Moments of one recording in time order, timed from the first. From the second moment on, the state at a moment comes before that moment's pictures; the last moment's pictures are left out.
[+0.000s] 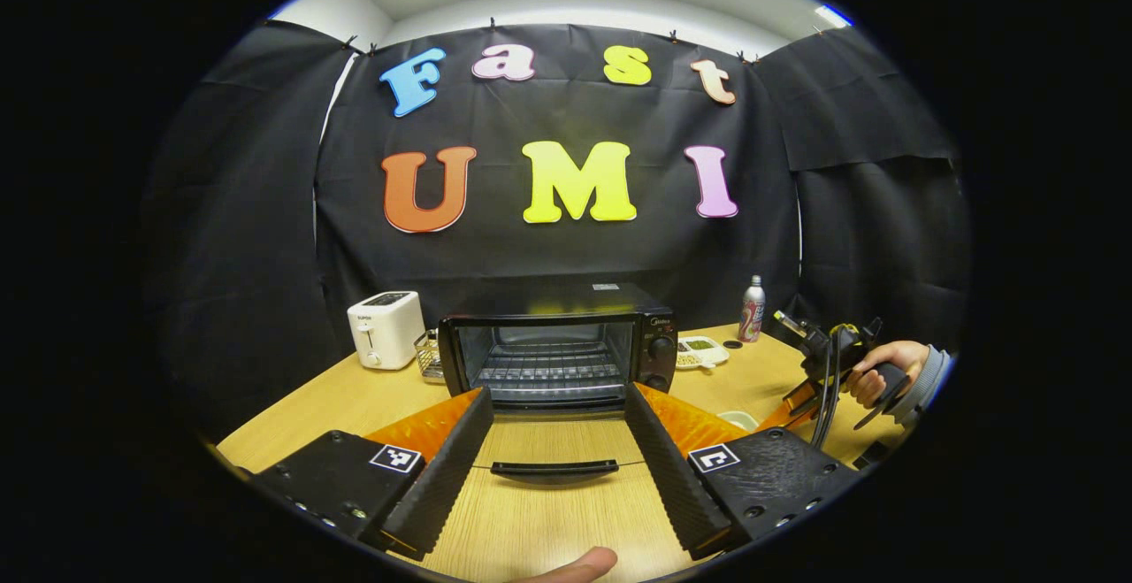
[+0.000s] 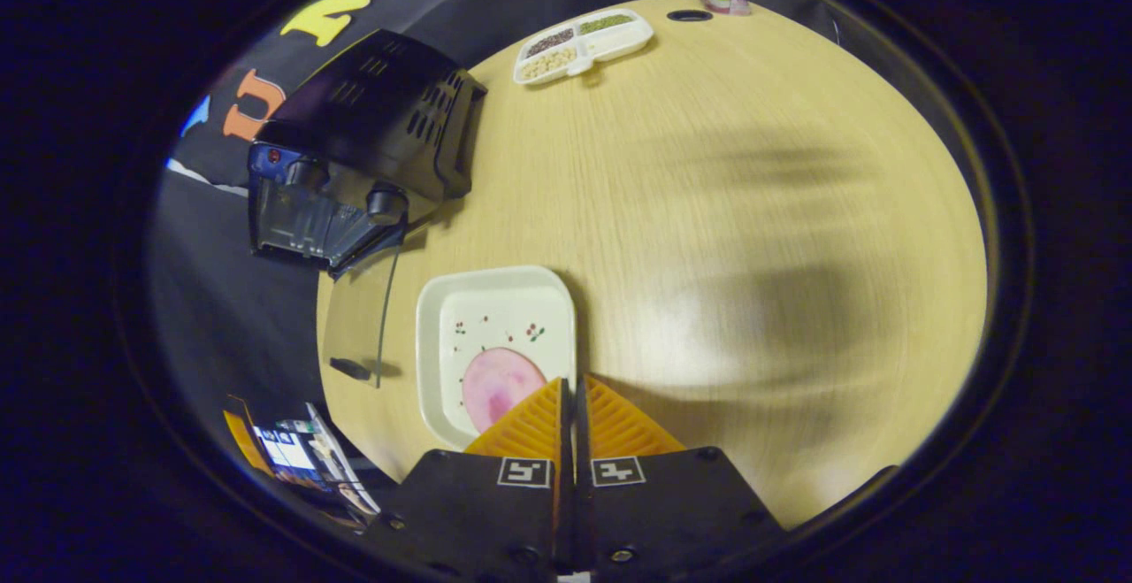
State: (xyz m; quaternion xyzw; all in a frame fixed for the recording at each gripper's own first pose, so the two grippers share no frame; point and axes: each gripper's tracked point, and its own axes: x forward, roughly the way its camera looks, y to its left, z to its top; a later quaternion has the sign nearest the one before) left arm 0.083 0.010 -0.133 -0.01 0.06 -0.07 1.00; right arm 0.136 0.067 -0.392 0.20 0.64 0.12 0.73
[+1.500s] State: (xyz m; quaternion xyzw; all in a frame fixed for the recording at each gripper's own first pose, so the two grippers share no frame) left arm 0.078 0.010 -0.148 0.02 0.09 -0.06 0.99; right arm 0.121 0.093 -0.398 0.37 0.67 0.21 0.61
